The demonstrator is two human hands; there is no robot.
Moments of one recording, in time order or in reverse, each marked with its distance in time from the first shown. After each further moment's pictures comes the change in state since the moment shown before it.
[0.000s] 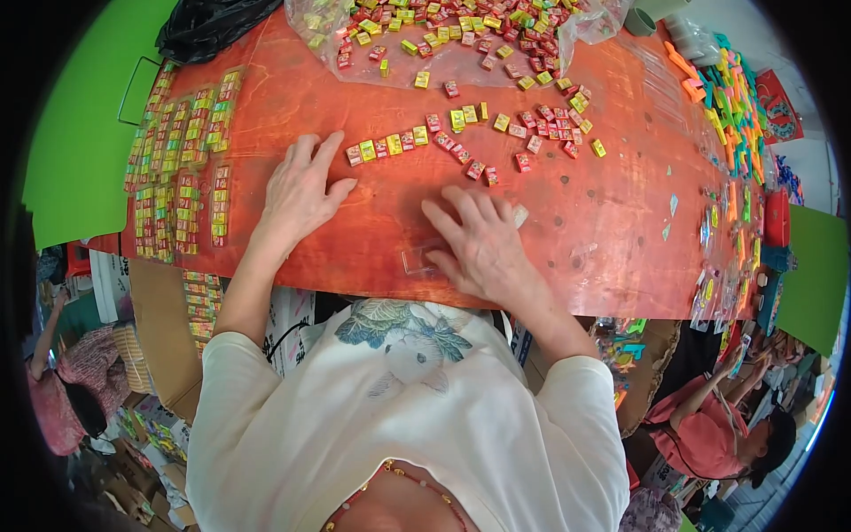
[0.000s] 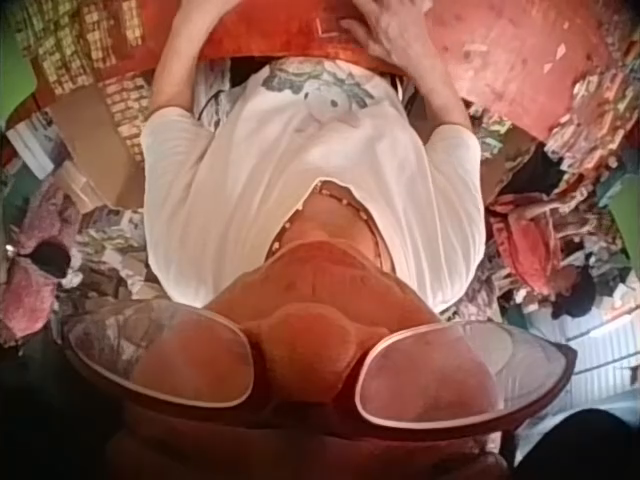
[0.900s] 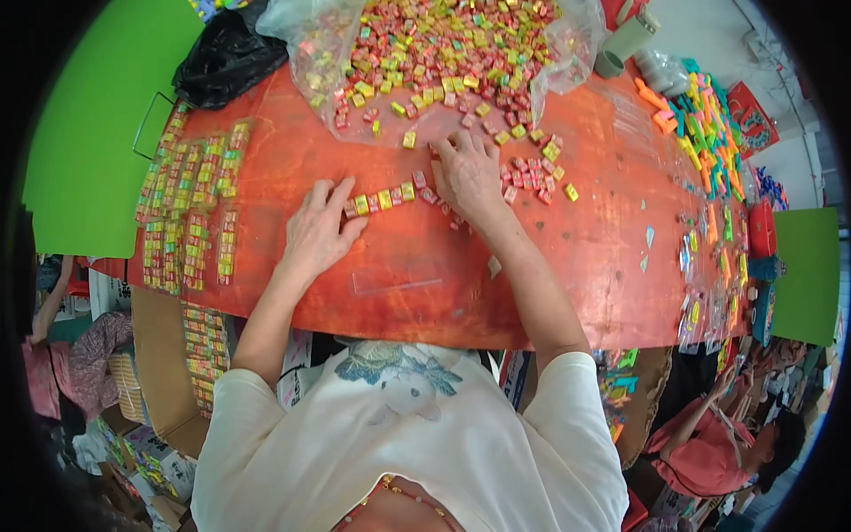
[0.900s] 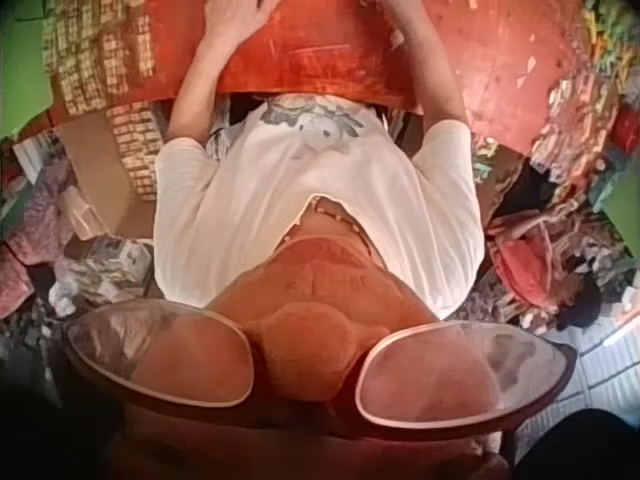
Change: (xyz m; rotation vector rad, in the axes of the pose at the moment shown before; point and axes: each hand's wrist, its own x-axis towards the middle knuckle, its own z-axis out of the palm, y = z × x) left_hand 0.014 0.014 0.015 -0.066 0.138 0.035; right_hand 0.109 0.099 0.023 -0.145 0.325 0.182
